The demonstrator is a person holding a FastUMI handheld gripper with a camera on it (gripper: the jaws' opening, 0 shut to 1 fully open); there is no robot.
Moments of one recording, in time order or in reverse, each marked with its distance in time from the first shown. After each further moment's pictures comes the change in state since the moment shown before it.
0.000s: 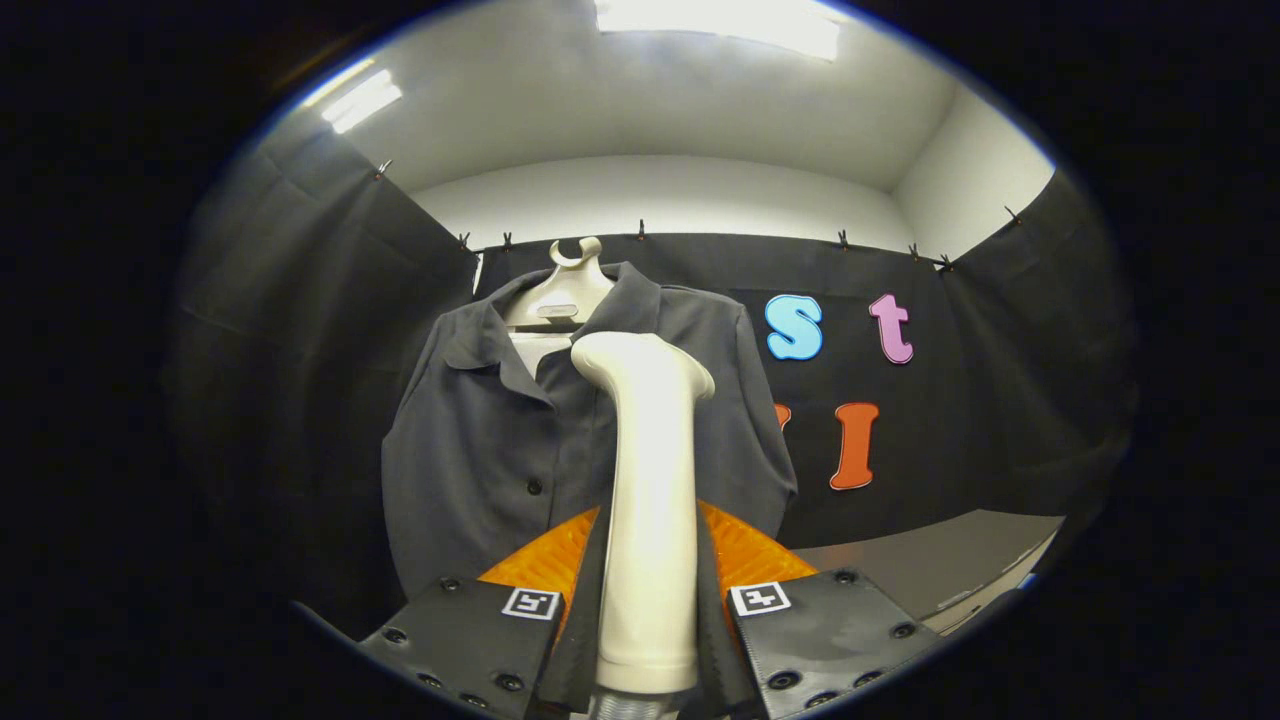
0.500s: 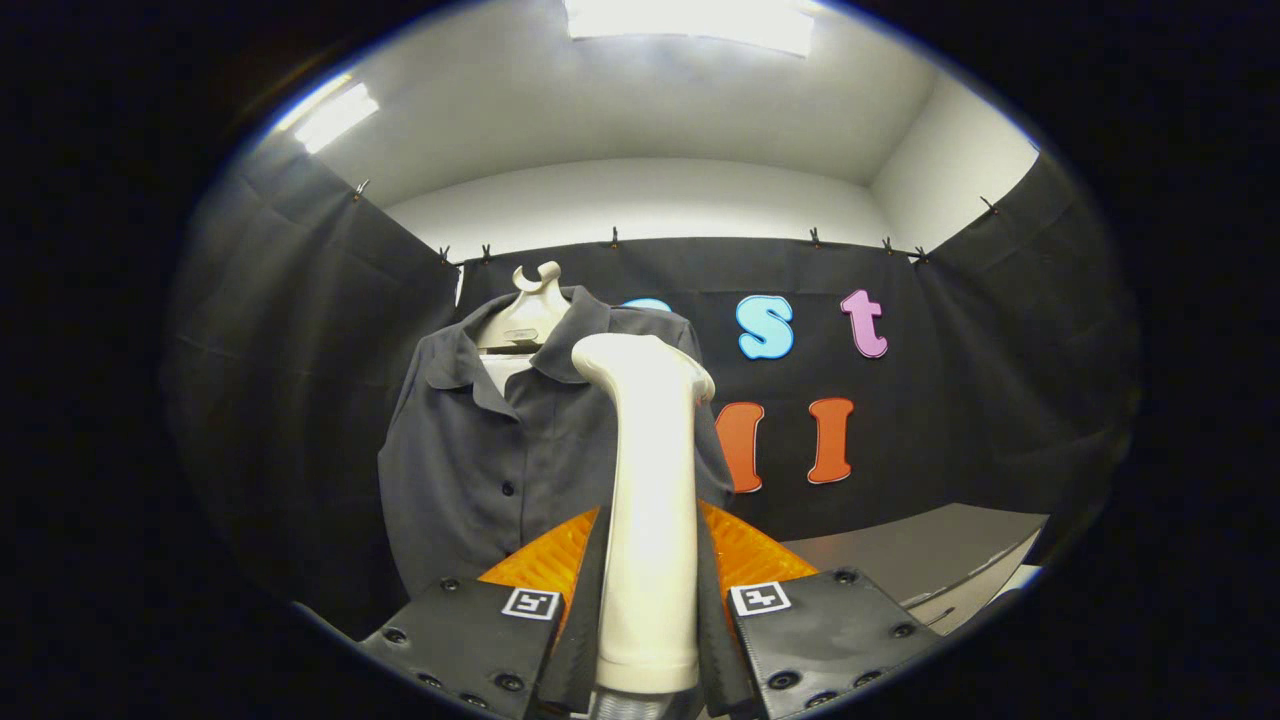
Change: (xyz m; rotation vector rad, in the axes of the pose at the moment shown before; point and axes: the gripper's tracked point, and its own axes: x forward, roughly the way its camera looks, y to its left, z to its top) arm -0.037 -0.035 0.019 0.047 -0.004 -0.025
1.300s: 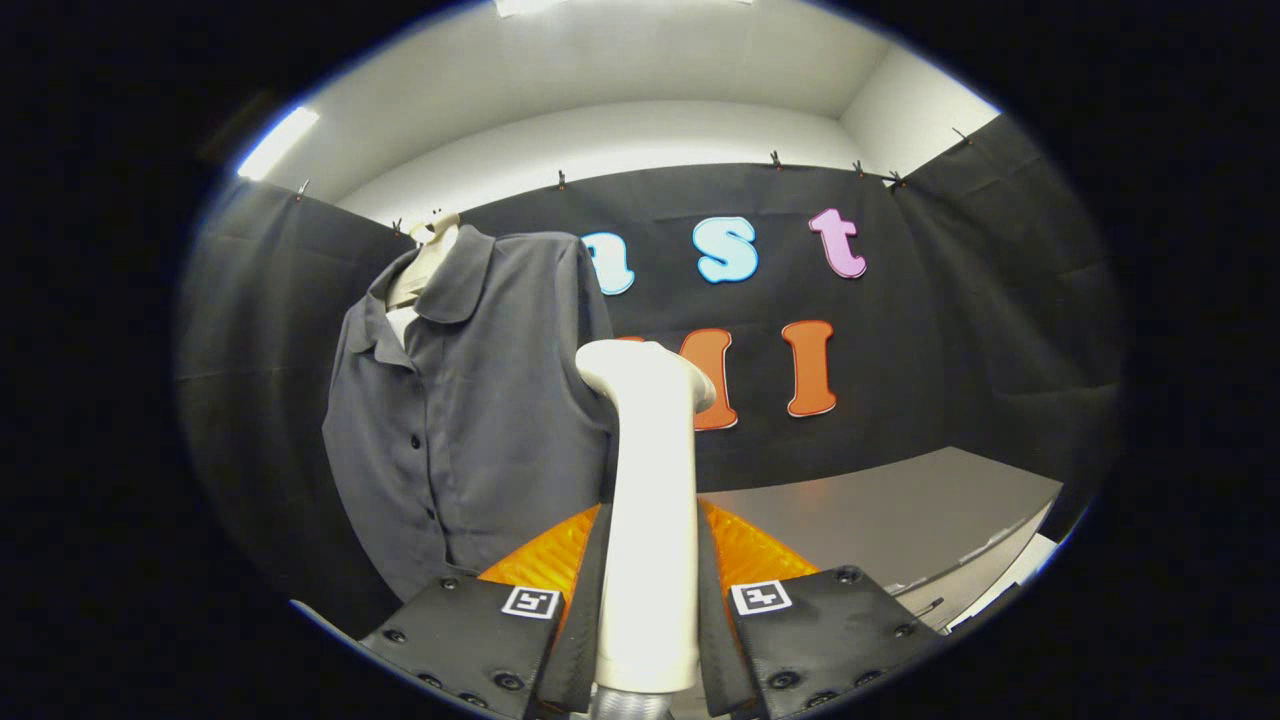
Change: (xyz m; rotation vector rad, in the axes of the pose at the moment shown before) arm 0.006 -0.105 -0.035 0.117 0.170 -0.050
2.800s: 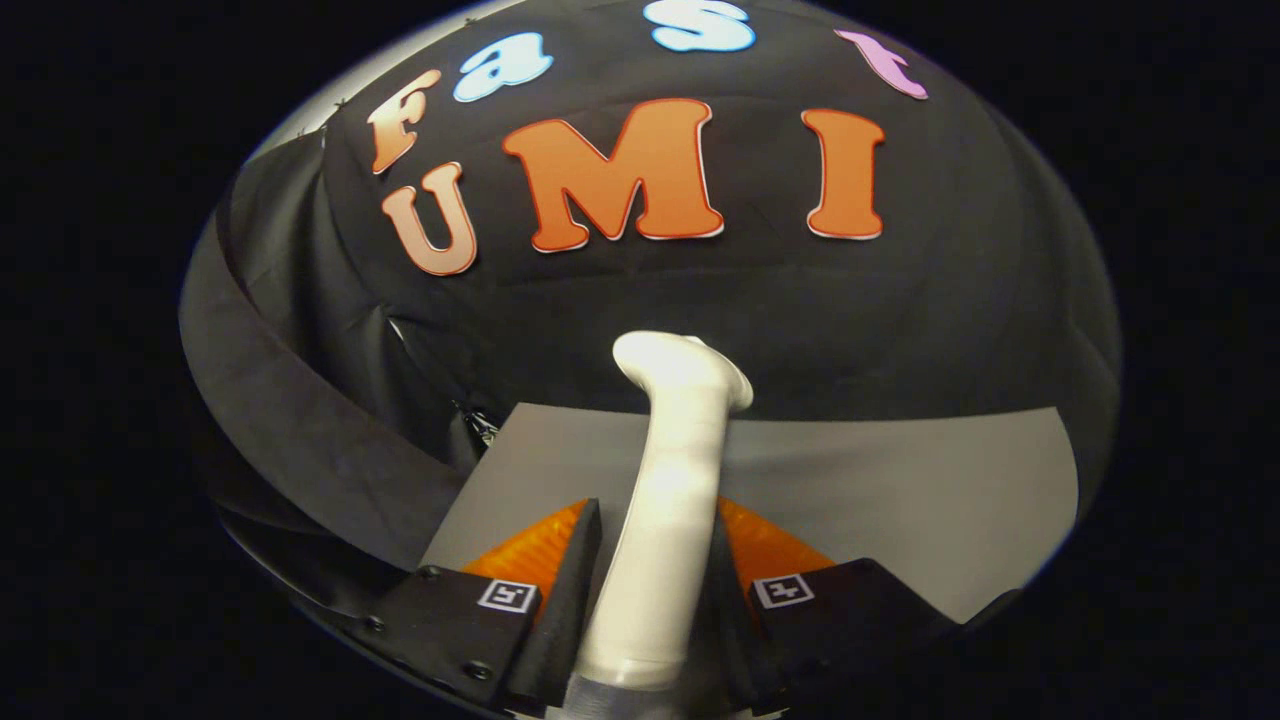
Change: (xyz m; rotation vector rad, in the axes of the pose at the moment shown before) arm 0.237 -0.157 -0.138 0.069 0.730 0.045
